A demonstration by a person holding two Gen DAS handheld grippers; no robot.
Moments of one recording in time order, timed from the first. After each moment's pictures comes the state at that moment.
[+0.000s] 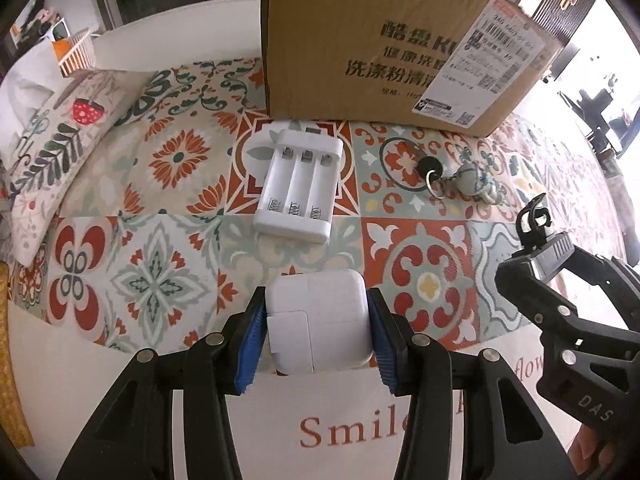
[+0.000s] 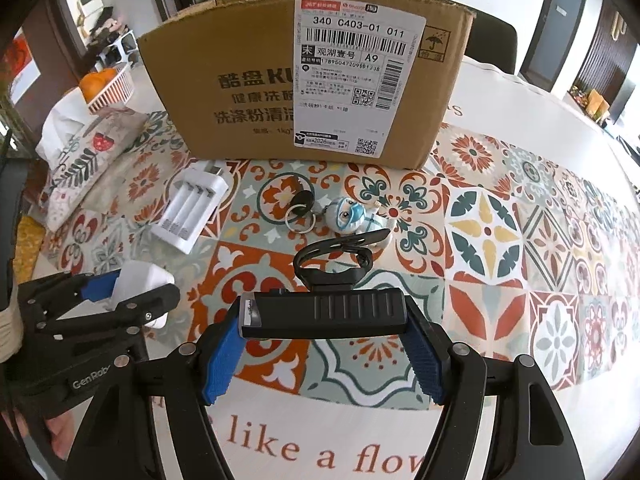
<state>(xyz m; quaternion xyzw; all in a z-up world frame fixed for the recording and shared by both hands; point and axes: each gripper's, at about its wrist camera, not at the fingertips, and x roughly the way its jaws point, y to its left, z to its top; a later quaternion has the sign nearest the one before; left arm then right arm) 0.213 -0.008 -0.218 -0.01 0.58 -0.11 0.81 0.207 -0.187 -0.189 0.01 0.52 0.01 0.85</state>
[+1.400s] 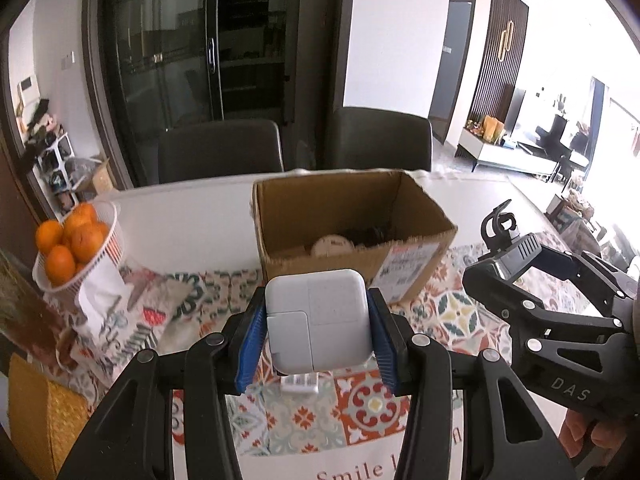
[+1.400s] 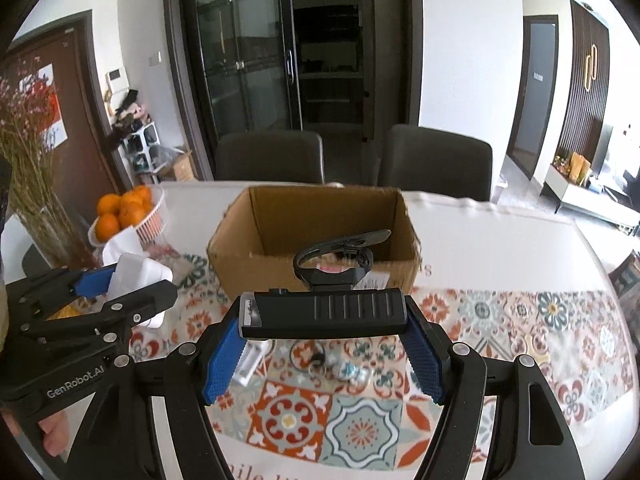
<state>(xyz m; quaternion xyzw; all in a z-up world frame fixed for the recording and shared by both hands) 0.228 -0.008 -0.028 0.03 0.38 -0.16 0.91 0.202 -0.188 -0.028 0.01 0.34 0.01 0.94</state>
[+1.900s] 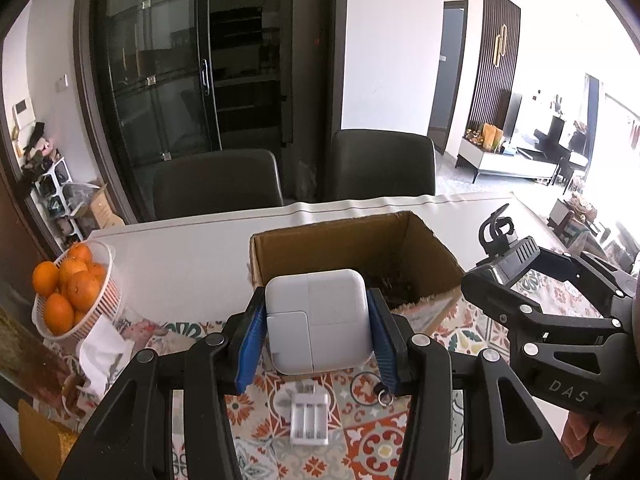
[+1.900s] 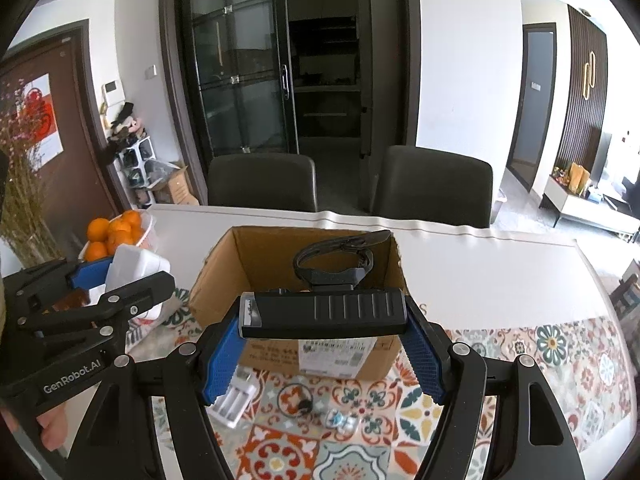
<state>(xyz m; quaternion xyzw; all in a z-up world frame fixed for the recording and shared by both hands) 0.279 -0.021 -0.013 0.04 0.35 -0.16 0.92 0.253 -0.201 -0.015 0.01 0.33 0.01 0.95</state>
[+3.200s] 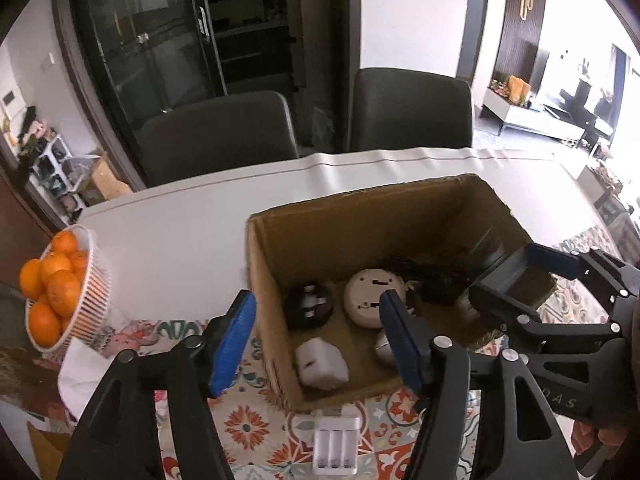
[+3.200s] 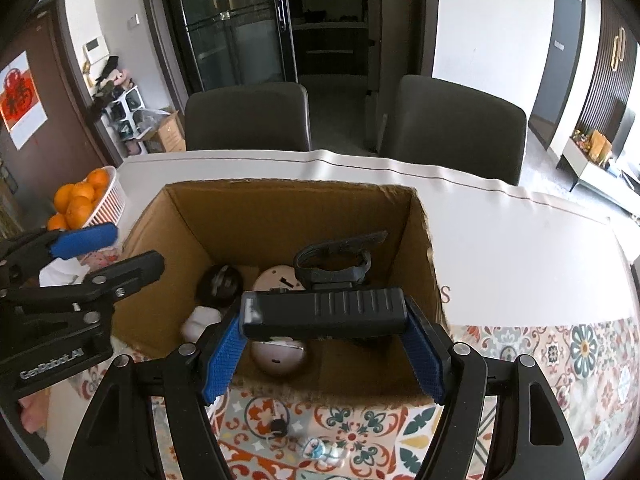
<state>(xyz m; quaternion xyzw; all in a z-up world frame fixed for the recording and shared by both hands) 0.370 -0.041 -0.068 0.08 0.45 -0.12 0.88 0.361 -0.220 -0.085 0.01 0.43 0.02 0.90</state>
